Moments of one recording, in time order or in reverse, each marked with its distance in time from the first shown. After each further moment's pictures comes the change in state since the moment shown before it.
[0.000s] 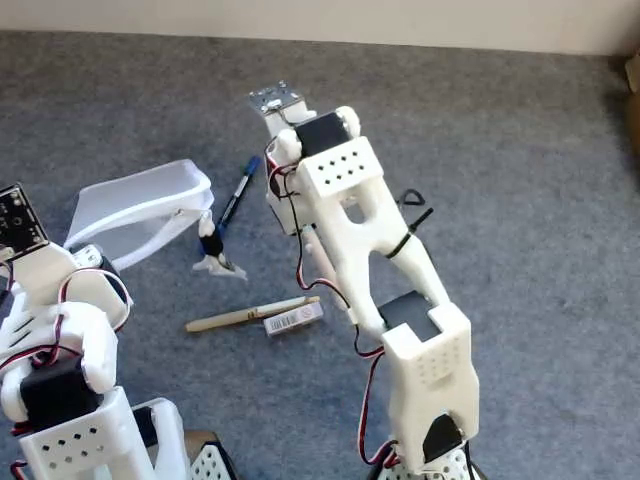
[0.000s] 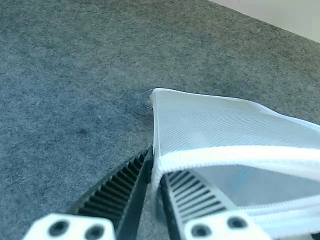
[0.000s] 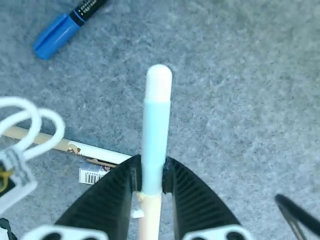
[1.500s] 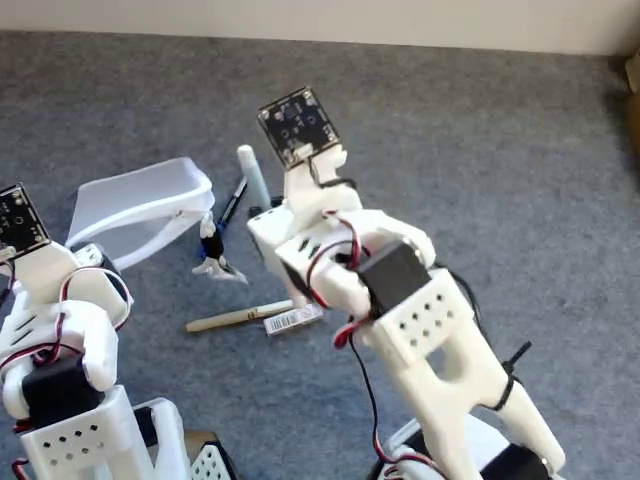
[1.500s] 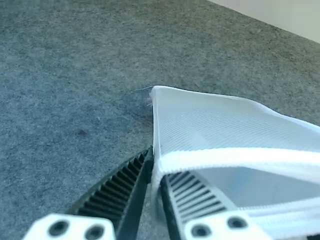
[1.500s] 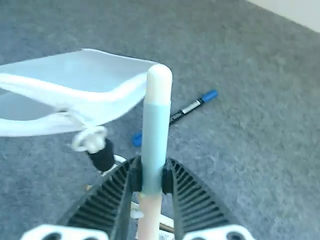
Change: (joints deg) left arm 0.0 0.0 1.2 -1.5 0.0; right arm -10.0 -56.5 51.3 -36.7 -6.2
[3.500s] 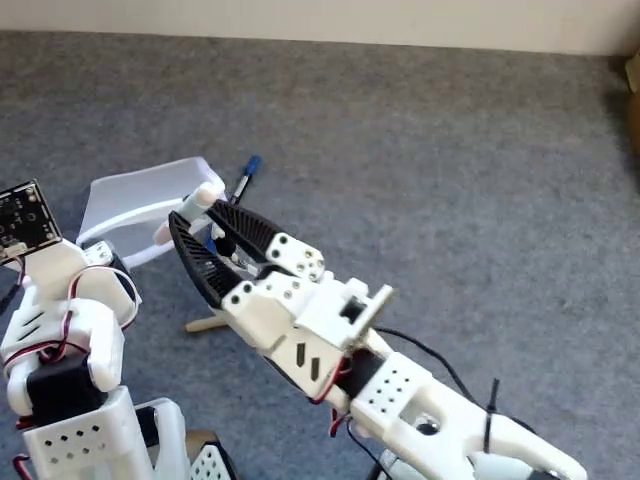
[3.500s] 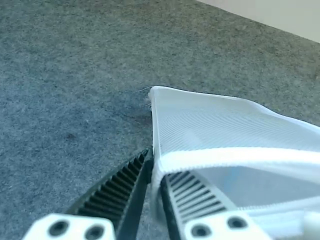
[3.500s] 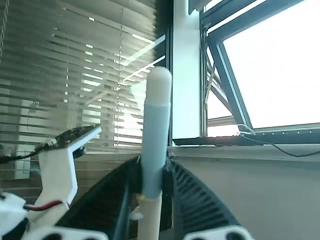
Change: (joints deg) left arm 3.1 0.0 0.0 -0.2 0.0; right arm -13.2 -10.8 56.6 -117.6 0.0
